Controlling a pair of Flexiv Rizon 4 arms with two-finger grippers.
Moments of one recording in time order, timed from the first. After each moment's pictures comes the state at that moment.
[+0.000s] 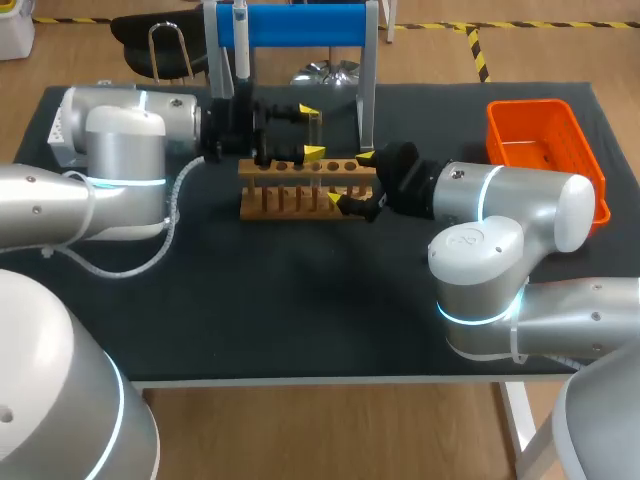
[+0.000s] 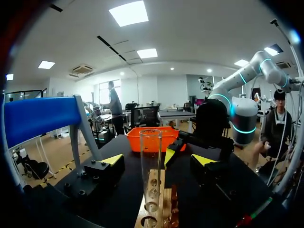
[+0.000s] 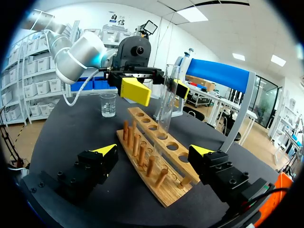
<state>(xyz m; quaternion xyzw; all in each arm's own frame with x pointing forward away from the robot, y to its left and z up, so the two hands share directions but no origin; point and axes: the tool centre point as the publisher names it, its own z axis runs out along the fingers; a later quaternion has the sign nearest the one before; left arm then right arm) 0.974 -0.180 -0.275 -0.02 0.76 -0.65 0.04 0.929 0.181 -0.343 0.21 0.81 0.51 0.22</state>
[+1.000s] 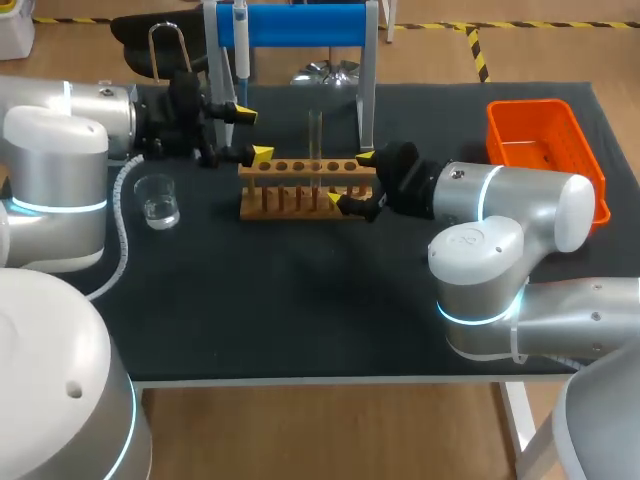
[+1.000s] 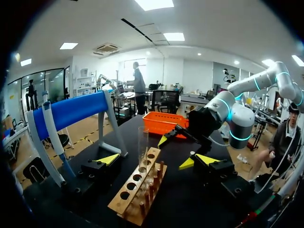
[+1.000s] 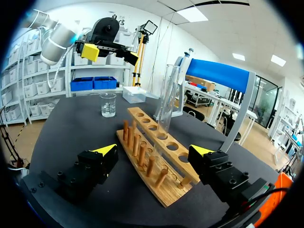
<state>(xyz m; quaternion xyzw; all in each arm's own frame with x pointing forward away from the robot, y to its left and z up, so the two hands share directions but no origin) 0.926 -0.088 -0.237 -0.15 0.81 -0.57 0.08 0.929 0.181 -0.343 0.21 0.81 0.51 0.22</state>
